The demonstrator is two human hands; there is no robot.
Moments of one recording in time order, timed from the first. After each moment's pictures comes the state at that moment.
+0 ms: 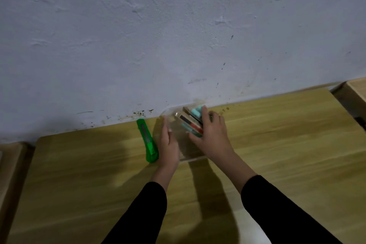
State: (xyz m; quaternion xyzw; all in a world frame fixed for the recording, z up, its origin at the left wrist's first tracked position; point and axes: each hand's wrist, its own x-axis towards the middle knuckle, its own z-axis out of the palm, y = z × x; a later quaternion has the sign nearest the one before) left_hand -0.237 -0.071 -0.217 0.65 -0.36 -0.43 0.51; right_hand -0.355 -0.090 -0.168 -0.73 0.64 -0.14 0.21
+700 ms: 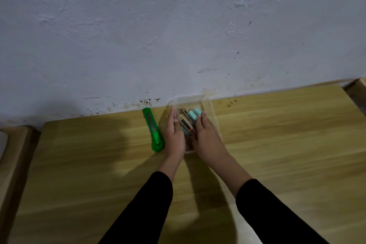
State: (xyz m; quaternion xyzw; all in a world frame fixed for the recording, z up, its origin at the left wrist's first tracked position) left_hand -0.236 -0.069 -0.221 0.63 -0.28 -0.47 0.55; right_hand -0.324 -0.068 -0.192 -0.74 0.61 -0.03 0.28
